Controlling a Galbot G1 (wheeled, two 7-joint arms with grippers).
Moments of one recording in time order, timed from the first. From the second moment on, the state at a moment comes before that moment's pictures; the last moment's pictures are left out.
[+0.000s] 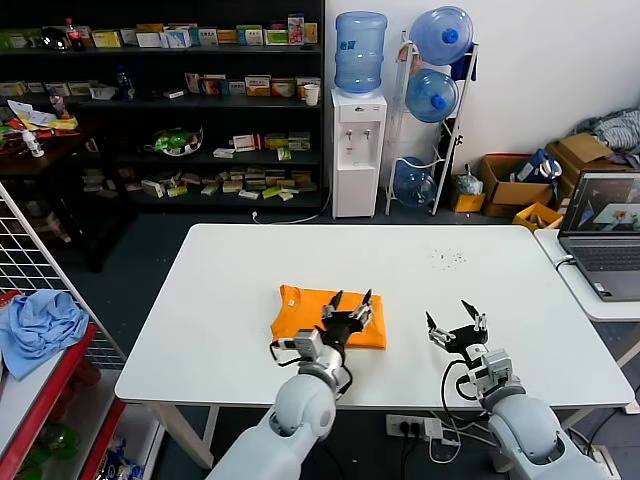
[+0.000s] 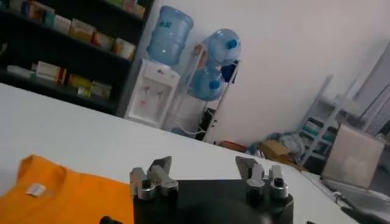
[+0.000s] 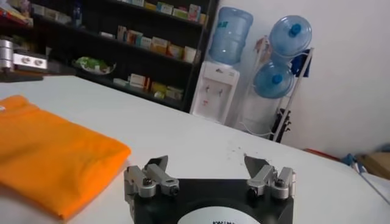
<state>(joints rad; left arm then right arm) 0.94 -1.43 0.10 -1.58 -0.58 0.07 -0.29 -1.21 0.95 0.32 1.72 0.34 -0.14 0.10</state>
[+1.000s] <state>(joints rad) 1.27 -1.12 -0.27 -1.68 -0.20 -0.11 -0.12 -1.26 1.11 0.49 1.74 0.26 -0.13 -0.01</state>
